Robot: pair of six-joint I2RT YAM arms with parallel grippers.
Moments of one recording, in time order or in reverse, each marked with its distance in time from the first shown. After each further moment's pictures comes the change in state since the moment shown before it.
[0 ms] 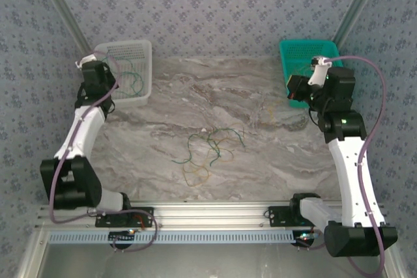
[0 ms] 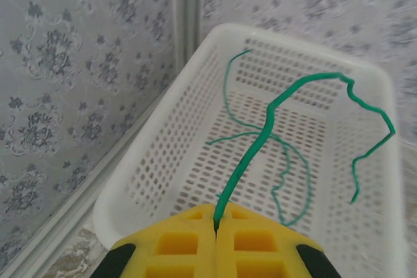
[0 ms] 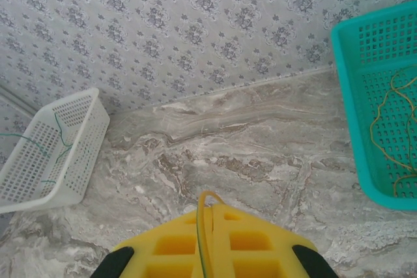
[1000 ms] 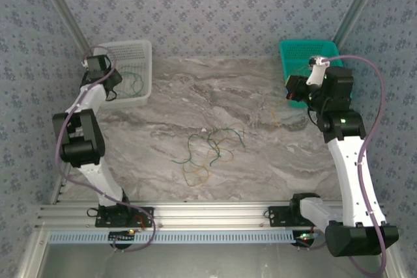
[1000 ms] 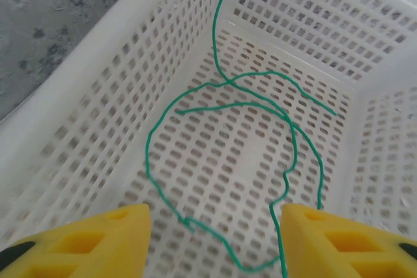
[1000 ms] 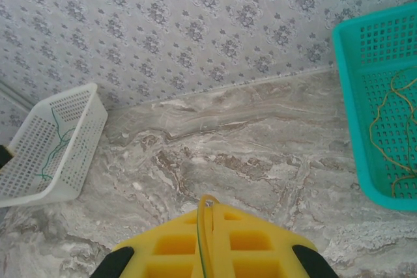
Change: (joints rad) left arm 0.062 0.372 0.206 -0.018 0.182 -0.147; right arm 0.023 0.015 0.007 -0.006 0.025 -0.010
